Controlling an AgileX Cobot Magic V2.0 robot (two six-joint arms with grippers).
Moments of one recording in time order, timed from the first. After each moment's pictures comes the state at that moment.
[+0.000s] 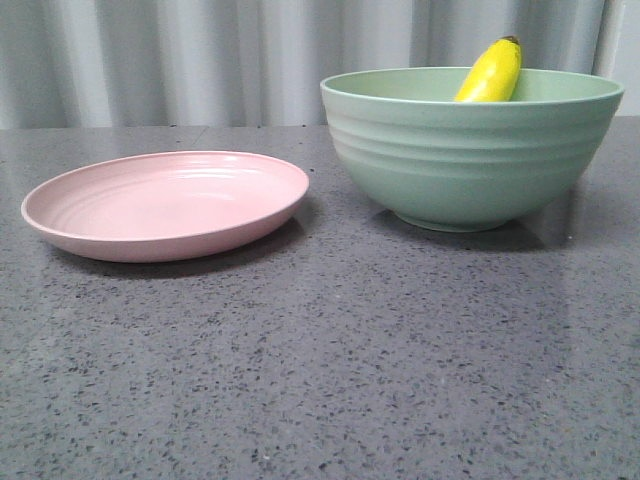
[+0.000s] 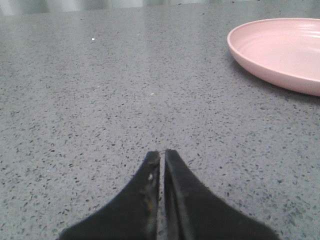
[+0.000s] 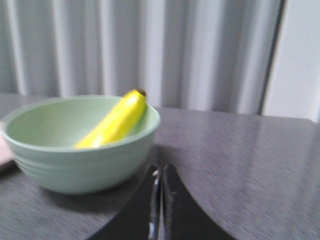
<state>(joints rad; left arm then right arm) -0.12 0.00 0.00 -0.01 0.32 -0.01 0.08 -0.01 -0.16 0.05 0.19 -0.12</state>
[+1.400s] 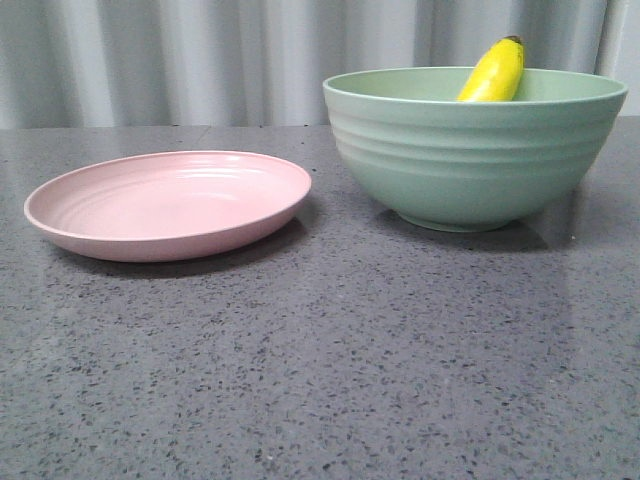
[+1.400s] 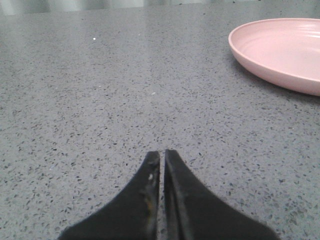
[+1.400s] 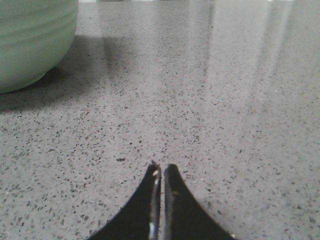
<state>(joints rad) -0.12 0.00 0.00 -0.01 0.32 -0.01 -0.09 -0.01 0.01 0.00 0.32 -0.01</state>
